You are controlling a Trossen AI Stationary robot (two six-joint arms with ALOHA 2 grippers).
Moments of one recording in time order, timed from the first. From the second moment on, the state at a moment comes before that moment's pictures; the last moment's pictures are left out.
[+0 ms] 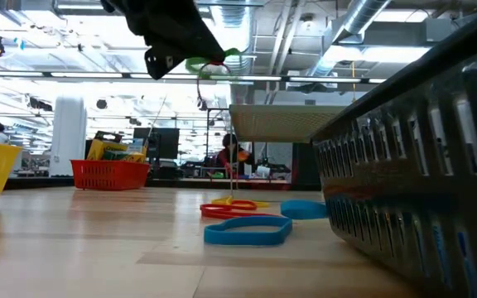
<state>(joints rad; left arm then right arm) -0.34 1.52 0.96 -0.09 -0.25 -0.51 0.70 1.66 1.97 -1.56 0.89 1.51</state>
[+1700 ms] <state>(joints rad) -0.36 1.58 0.85 0.12 -0.12 -0.52 0.71 1.66 1.97 -1.56 0.89 1.51</state>
